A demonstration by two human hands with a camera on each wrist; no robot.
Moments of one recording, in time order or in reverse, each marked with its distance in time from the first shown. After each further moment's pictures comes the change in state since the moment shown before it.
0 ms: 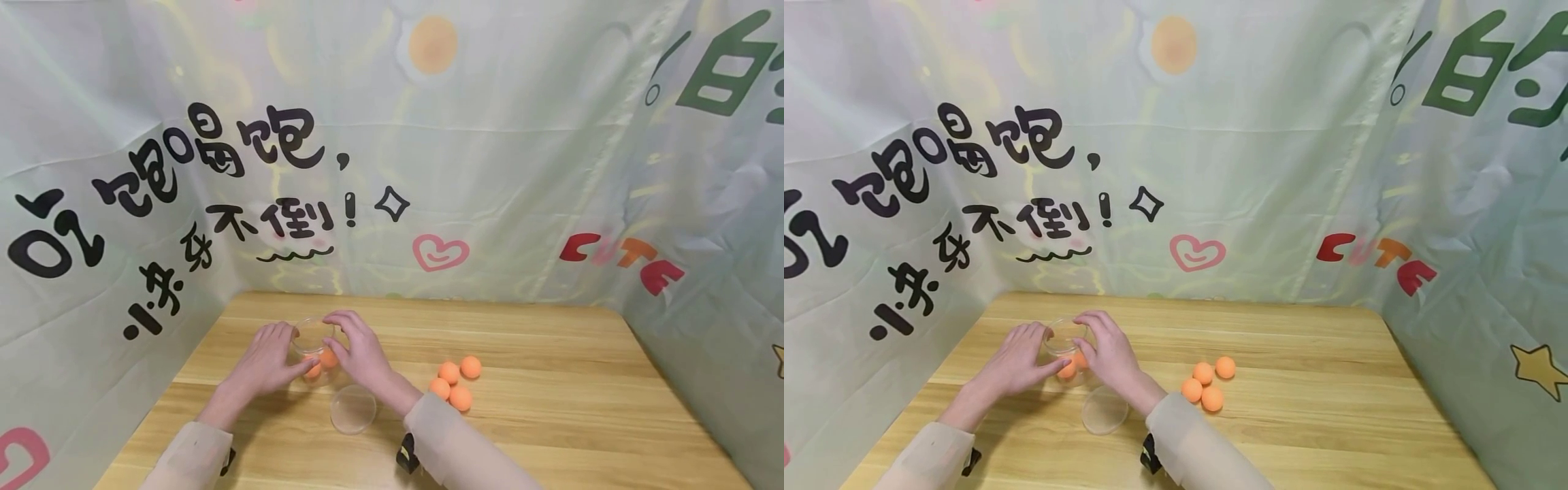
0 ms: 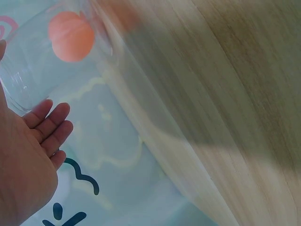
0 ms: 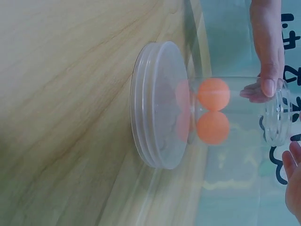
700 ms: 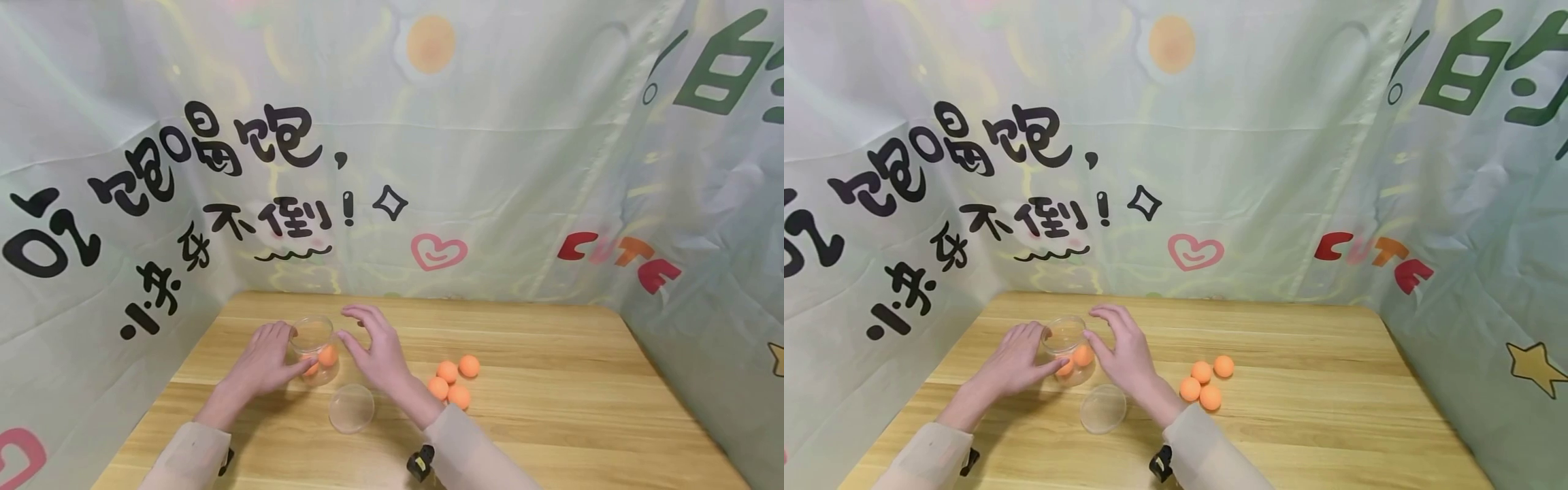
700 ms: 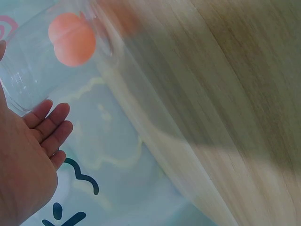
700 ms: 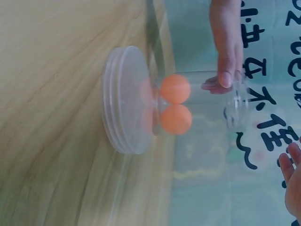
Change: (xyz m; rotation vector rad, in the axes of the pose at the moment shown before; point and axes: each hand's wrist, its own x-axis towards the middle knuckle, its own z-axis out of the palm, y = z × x) left_hand -0.001 0.000 0.001 -0.016 -0.006 -0.010; right_hand -0.012 -0.008 -0.034 0.121 0.195 -0.087
